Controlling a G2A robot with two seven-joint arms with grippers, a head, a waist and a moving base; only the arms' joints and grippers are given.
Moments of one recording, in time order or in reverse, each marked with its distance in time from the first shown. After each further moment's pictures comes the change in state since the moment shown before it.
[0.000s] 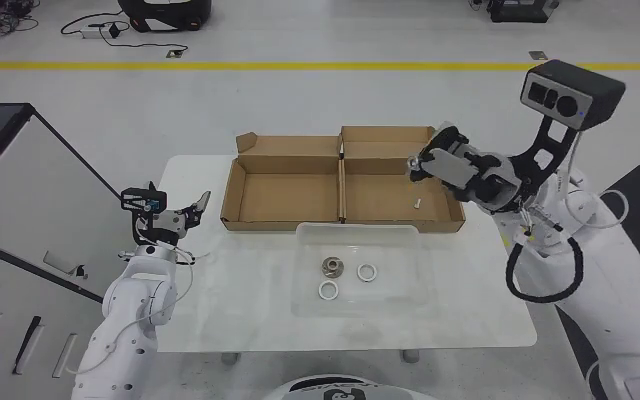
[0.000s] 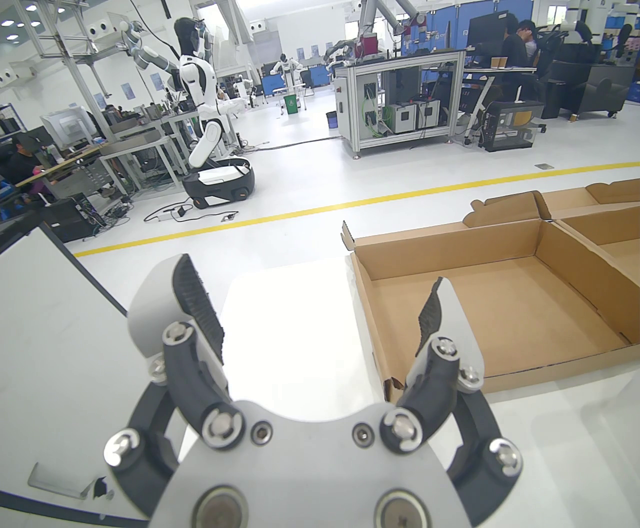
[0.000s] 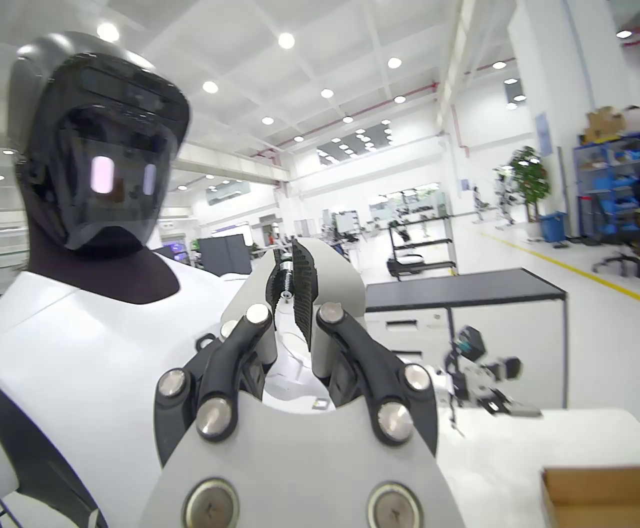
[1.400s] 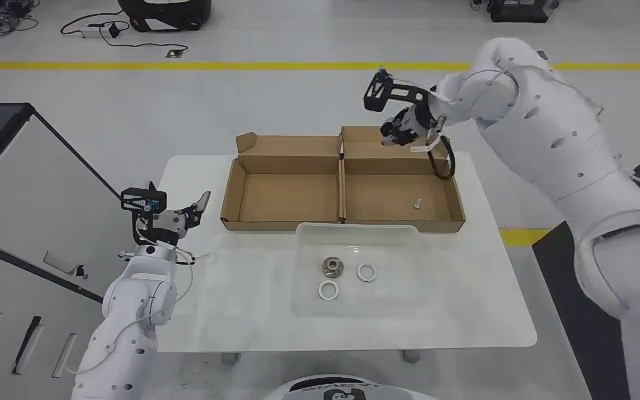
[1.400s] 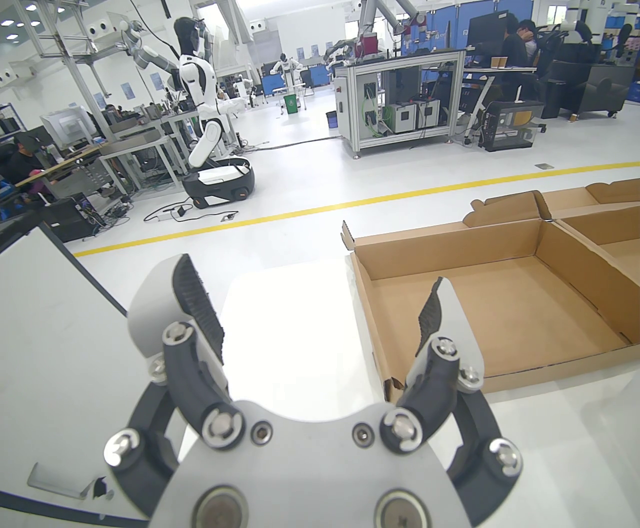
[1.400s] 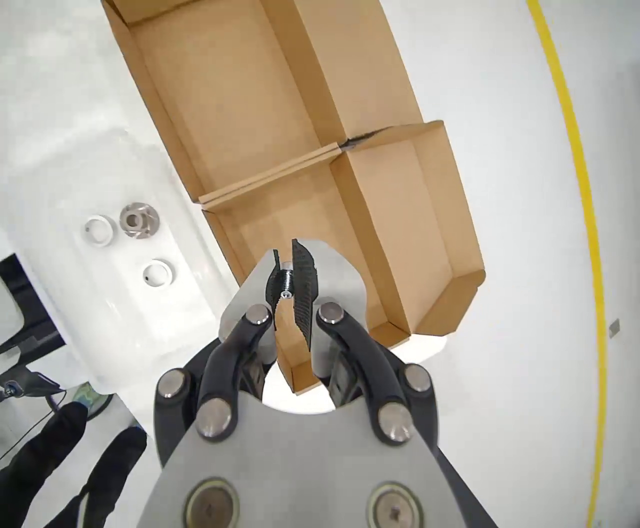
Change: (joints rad) left arm 0.000 0.000 0.000 0.000 0.000 0.000 0.000; right arm 0.856 -0.234 -0.722 0.912 -0.896 0.096 0.605
